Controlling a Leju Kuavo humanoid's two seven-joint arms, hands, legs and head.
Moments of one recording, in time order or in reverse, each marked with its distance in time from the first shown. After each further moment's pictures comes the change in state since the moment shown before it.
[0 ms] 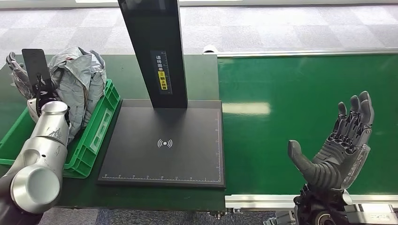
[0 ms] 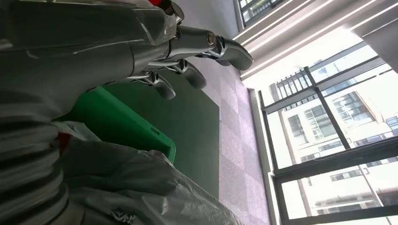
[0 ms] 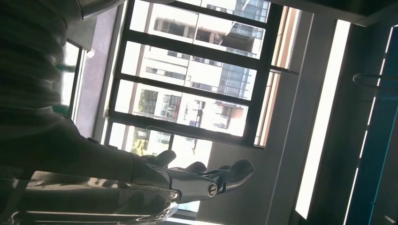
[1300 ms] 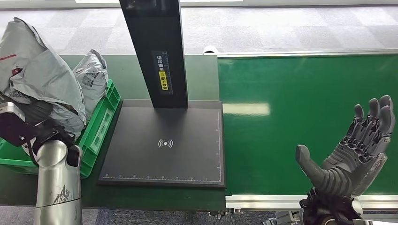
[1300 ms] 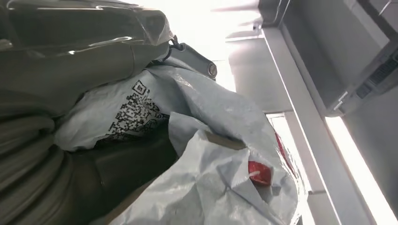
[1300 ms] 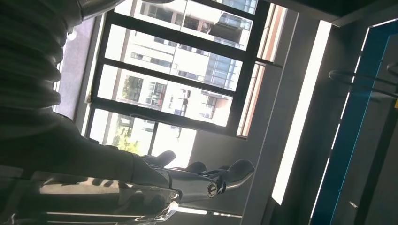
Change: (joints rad) left arm 0.549 -0.191 -0.235 -1.058 0.331 -0.158 -0.228; right arm 0.016 0.013 -0.029 -0.060 0.024 0.010 -0.048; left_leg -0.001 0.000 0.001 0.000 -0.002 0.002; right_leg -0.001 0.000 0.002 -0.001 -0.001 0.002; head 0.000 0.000
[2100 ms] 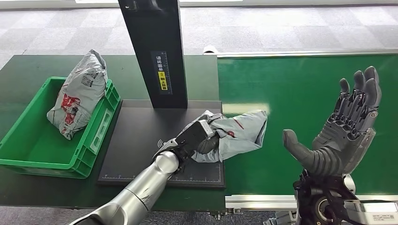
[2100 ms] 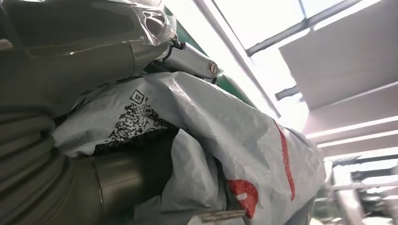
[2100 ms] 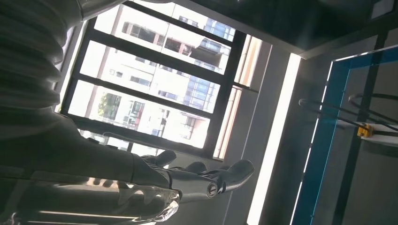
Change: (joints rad) left arm -0.145 -0.244 -0.634 0.732 -0.037 -0.599 0.033; right arm -0.147 -0.025 0.071 0.039 0.017 0.054 0.038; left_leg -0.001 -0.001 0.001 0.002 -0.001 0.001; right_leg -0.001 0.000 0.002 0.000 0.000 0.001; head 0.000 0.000
